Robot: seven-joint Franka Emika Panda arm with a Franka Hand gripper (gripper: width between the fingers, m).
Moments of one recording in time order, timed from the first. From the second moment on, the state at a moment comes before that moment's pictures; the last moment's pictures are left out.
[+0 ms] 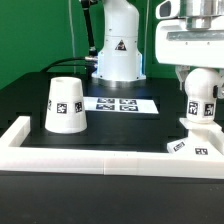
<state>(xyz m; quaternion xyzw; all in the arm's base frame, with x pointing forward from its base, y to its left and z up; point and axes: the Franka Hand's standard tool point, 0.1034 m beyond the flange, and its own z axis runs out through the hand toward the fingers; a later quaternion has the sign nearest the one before) 0.594 0.102 0.109 -0.85 0.52 -0.02 0.06</state>
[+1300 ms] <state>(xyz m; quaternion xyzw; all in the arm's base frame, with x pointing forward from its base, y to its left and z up) 0.596 0.113 0.111 -0.92 0.39 -0.03 0.06</state>
